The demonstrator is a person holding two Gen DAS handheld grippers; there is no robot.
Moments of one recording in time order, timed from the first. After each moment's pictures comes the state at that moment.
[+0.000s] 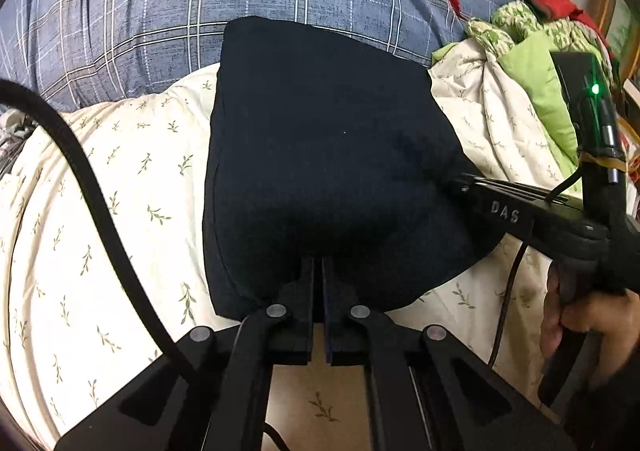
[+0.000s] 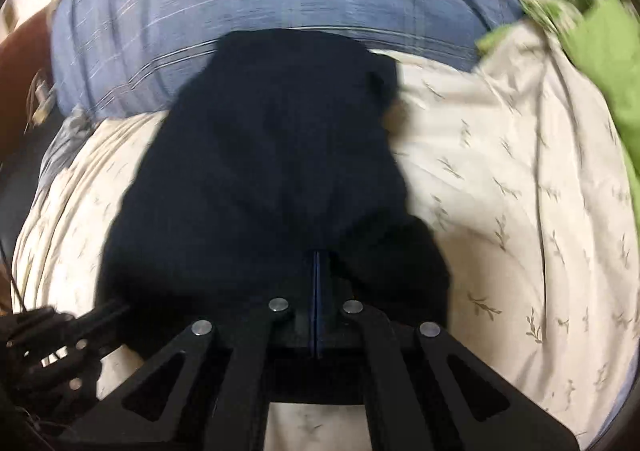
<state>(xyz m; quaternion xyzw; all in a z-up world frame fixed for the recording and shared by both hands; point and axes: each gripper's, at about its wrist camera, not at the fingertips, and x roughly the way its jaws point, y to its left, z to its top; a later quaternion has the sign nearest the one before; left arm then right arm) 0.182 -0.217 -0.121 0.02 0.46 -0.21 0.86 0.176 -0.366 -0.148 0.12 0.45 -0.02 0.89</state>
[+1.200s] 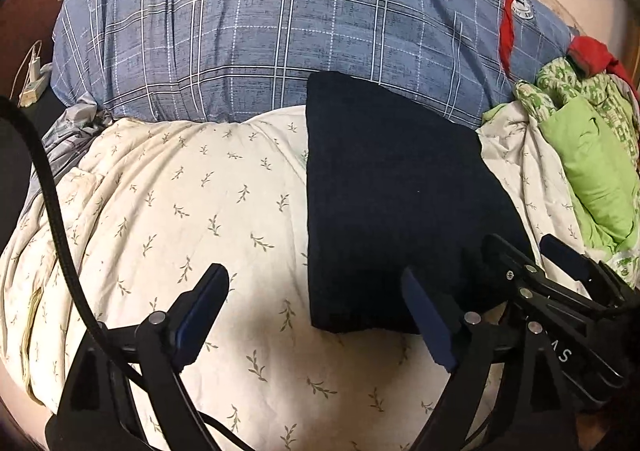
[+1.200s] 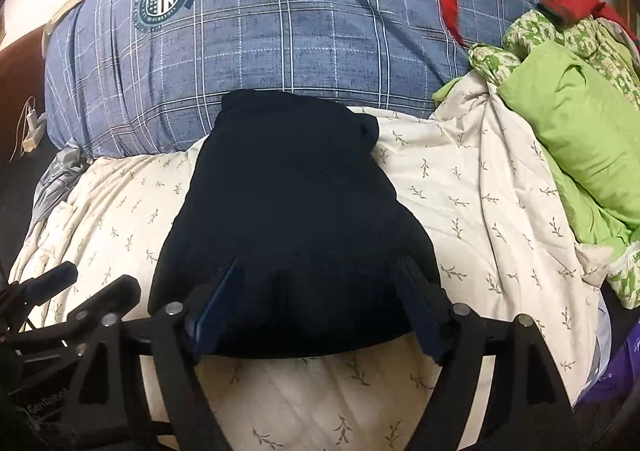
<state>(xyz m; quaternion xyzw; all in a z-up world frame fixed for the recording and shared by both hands) 0.172 -0.161 -0.074 0.00 0.42 -0.11 0.90 0.124 -0.299 -0.083 0.08 0.38 -0.10 0.92</state>
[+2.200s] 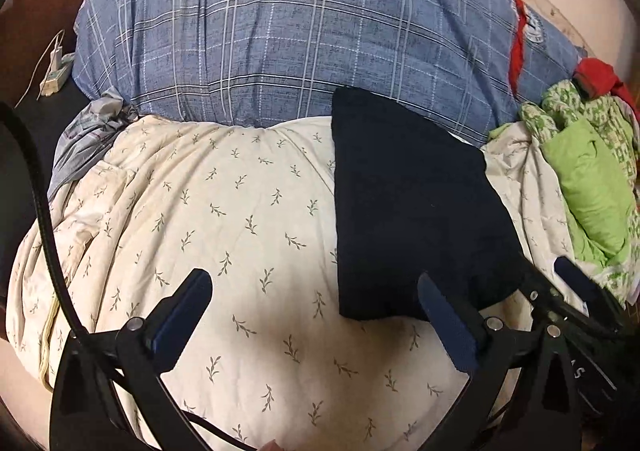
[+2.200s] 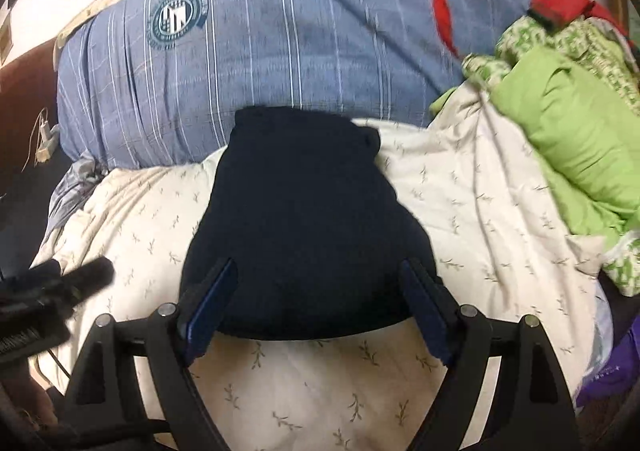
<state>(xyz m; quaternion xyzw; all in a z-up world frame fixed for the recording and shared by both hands) 0.155 -0.129 -0.045 -0.02 0.42 -0.10 0.90 0.094 -0.290 -0.065 0.10 0.35 -0.10 0.93</state>
